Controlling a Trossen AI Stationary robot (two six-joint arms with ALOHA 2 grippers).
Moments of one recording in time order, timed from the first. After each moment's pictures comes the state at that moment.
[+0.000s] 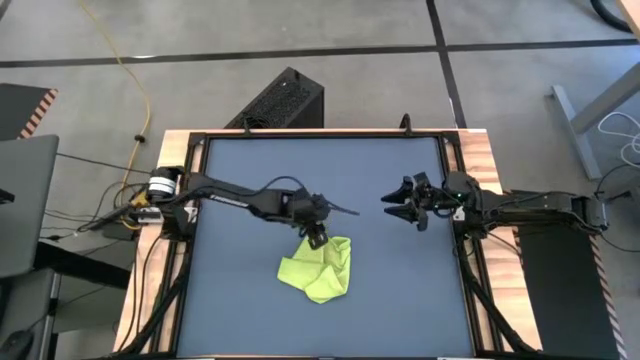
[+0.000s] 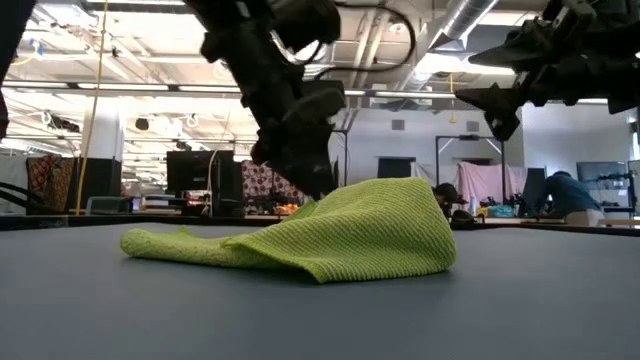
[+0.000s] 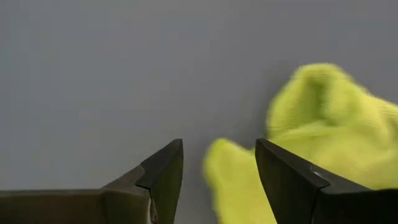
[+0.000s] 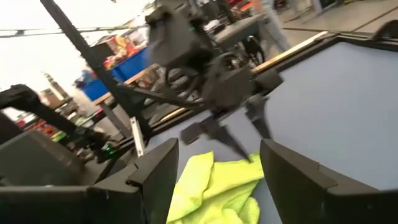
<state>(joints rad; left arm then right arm) 0.01 1.84 1.21 -0.33 -0.18 -0.40 -0.26 0.65 0.16 0.50 -0.35 0.51</state>
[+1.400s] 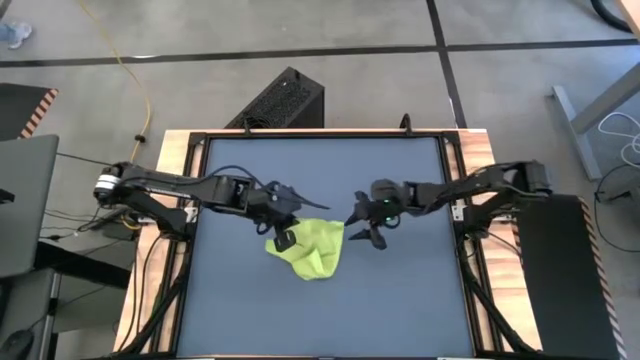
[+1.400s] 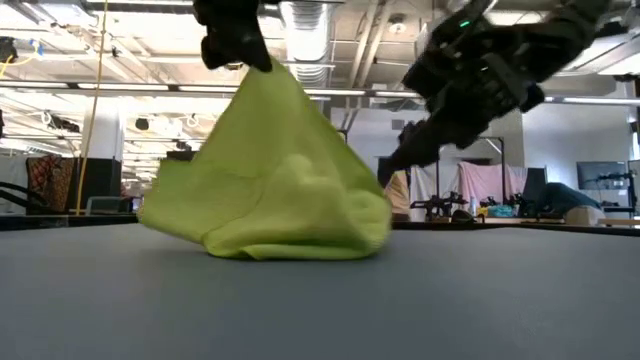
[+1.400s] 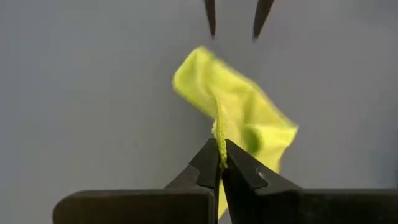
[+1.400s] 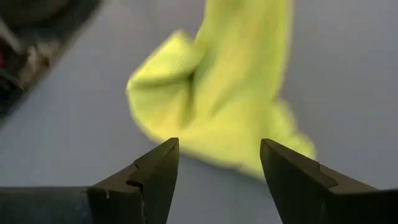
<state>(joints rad) -0.09 1.43 1.26 -0.68 -0.13 -0.42 -0.11 1.46 0.63 0.23 -0.39 -0.05</state>
